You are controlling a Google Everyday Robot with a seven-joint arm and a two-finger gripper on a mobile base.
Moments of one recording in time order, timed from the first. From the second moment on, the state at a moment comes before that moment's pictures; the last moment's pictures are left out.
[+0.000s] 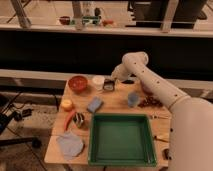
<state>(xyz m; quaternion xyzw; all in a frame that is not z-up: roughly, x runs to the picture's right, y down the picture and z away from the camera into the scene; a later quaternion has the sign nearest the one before) 0.067 -0.063 0.912 -0.10 -0.21 -0.24 0.94</state>
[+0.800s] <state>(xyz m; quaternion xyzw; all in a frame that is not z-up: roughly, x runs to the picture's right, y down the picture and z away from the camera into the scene) 0.066 -0.025 0.952 -0.14 -0.20 -0.25 0.94</state>
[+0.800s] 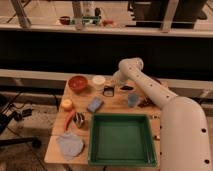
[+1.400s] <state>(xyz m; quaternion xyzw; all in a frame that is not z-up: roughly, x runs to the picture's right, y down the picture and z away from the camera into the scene) 0.078 -0.011 0.968 -0.17 -0.18 -0.26 0.93</state>
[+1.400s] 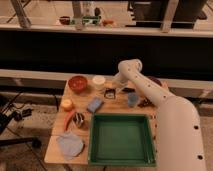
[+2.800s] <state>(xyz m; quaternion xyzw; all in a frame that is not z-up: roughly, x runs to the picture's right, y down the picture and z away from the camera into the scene) 0.077 -0.010 0.969 -0.17 -0.18 -0.26 0.93</state>
